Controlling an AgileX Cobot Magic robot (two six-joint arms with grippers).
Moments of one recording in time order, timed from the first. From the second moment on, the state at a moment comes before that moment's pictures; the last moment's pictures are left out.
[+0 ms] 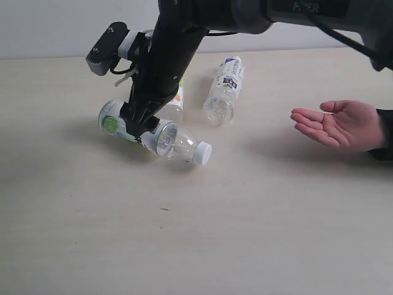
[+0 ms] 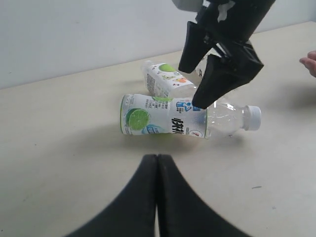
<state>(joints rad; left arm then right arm) -0.49 0.36 0.00 -0.51 -0.02 0.54 0.85 2.19 -1.80 0.21 0.86 -0.68</state>
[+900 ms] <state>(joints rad) -0.49 0.36 0.00 -0.51 -0.02 0.54 0.85 2.34 -1.80 0.21 0.72 -0.72</state>
